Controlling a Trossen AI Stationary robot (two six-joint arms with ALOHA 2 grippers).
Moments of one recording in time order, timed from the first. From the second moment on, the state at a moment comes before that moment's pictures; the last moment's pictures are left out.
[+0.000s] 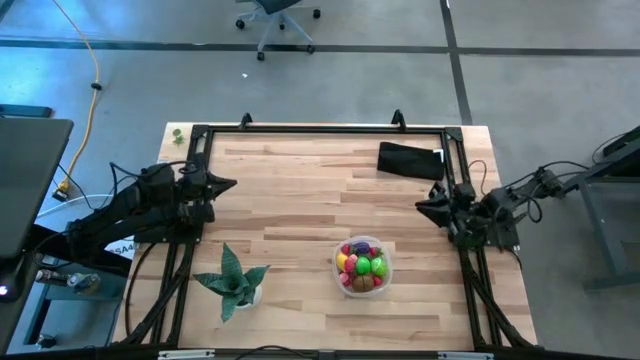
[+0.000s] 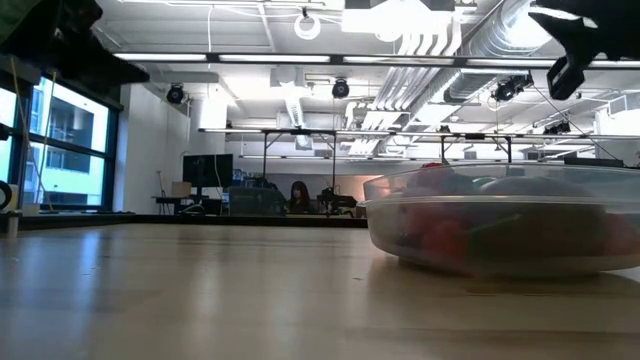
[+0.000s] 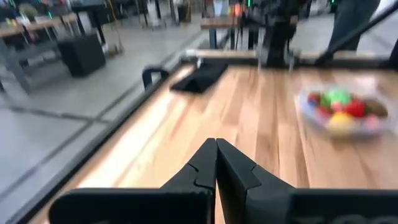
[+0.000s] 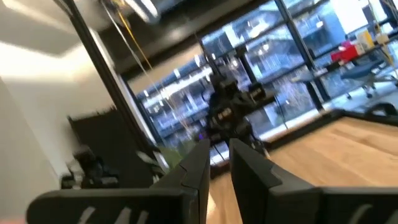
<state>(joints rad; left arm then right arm) 0.51 0.03 0.33 -0.51 0.09 0.10 0.46 0.01 0.05 0.29 0.47 0.34</state>
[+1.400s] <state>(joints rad) 0.51 0.04 0.01 0.01 0.02 0.01 0.46 0.02 0.05 -0.05 0.54 0.33</state>
